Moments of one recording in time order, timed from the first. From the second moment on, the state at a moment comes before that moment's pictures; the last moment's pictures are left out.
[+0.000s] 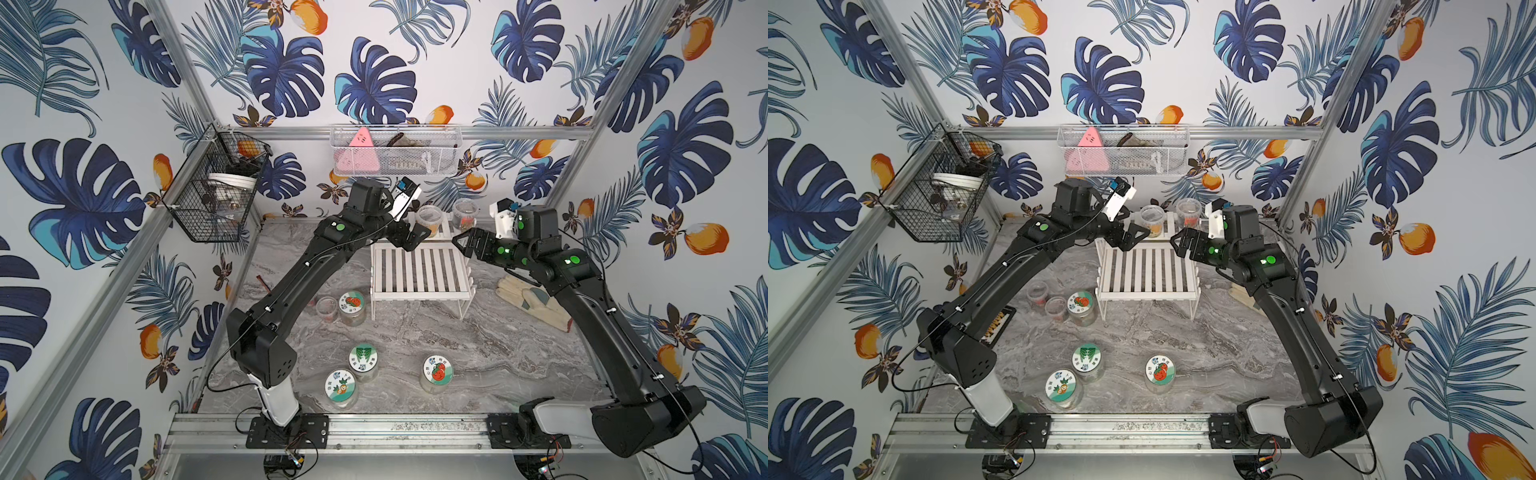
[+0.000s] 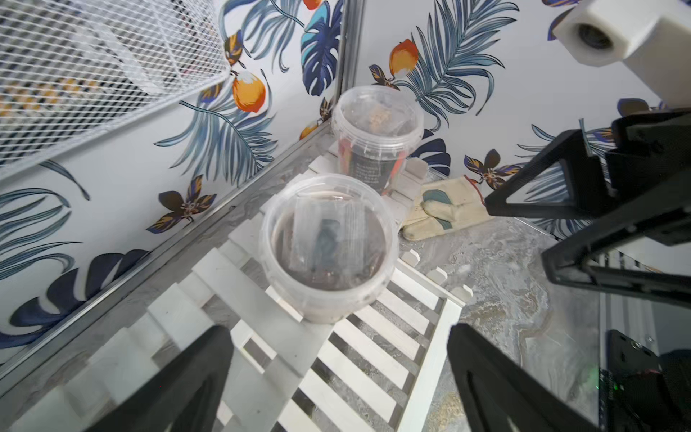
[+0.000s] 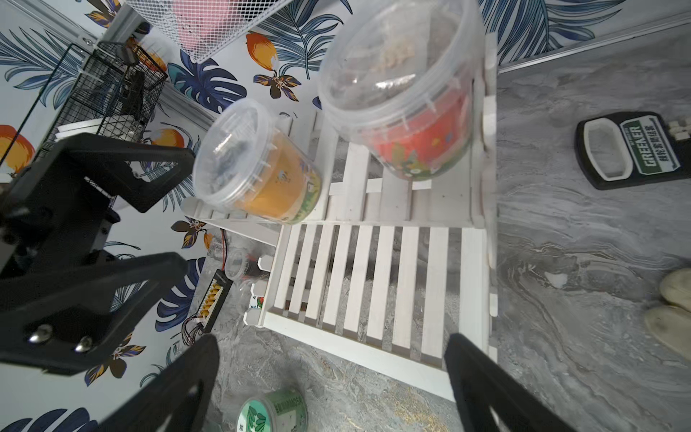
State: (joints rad) left arm -0.44 1.77 1.87 -0.56 0.45 0.10; right arm 0.30 1.31 1.44 -0.70 -0.30 0.49
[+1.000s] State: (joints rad) left arm -0.44 1.91 1.92 -0.40 0.54 0.05; right arm 0.29 1.30 1.29 -0.60 -0.41 0.55
